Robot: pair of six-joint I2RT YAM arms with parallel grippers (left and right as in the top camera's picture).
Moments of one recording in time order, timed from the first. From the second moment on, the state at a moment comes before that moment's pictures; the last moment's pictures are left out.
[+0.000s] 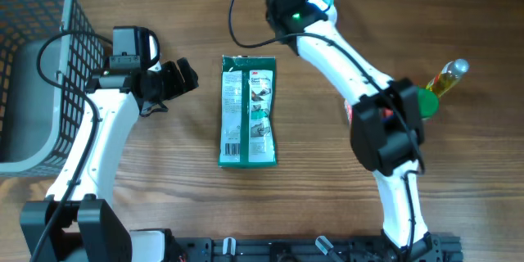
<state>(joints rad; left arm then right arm) 0.00 1.52 1.13 -0.75 0.14 -0.41 0.51 2.29 1.95 -0.19 0.83 -0.55</state>
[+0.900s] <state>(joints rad) 0.00 1.52 1.13 -0.75 0.14 -0.41 0.49 2.32 1.95 -0.40 0.60 -0.20</state>
